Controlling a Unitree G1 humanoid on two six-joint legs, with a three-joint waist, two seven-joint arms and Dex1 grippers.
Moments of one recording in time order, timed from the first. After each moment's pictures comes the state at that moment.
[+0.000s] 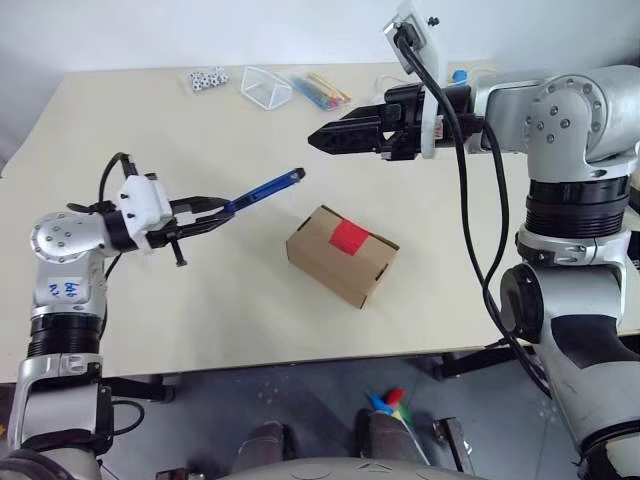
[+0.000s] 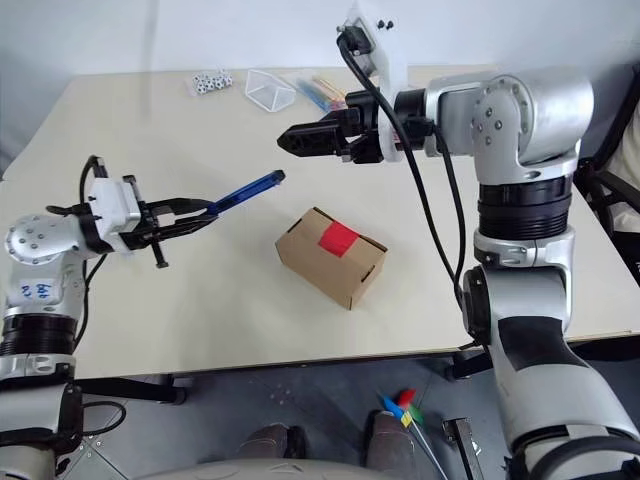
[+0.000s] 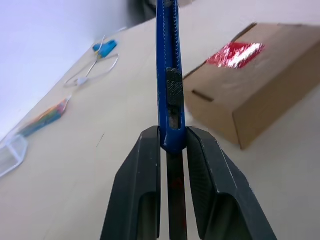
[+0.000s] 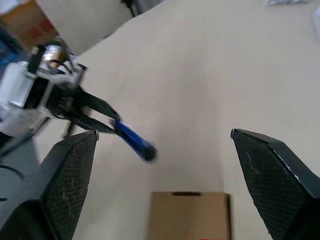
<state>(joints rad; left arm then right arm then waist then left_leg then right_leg) -0.66 0.70 0.14 0.42 -0.31 -0.29 -1.20 -1.37 -0.40 -0.04 0.22 0.50 1.39 0.82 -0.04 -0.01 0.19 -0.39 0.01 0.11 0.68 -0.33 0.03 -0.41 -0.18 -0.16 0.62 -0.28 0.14</state>
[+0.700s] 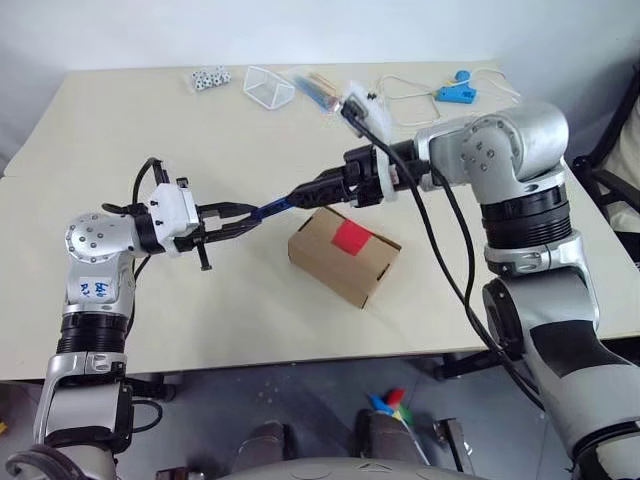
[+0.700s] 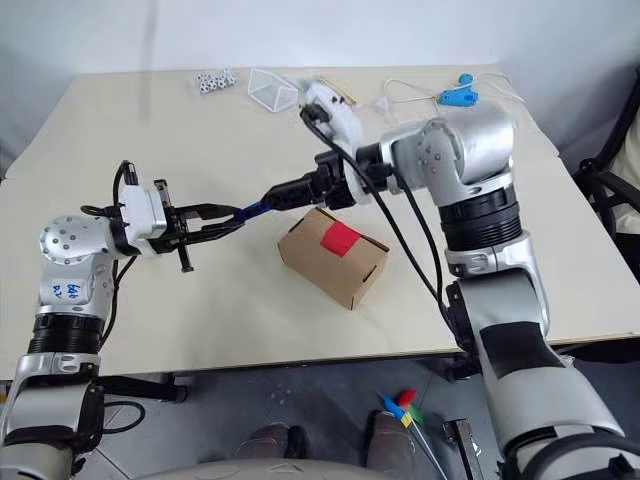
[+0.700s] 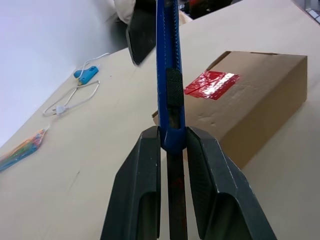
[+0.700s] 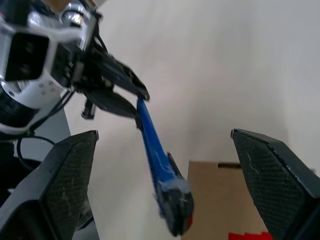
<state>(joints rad) -0.66 0.64 0.11 0.36 -0.31 -0.29 -1.21 -1.32 -0.37 0.15 0.31 0.53 1.36 0.88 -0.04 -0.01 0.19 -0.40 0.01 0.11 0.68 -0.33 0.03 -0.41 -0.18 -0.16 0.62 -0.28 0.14</state>
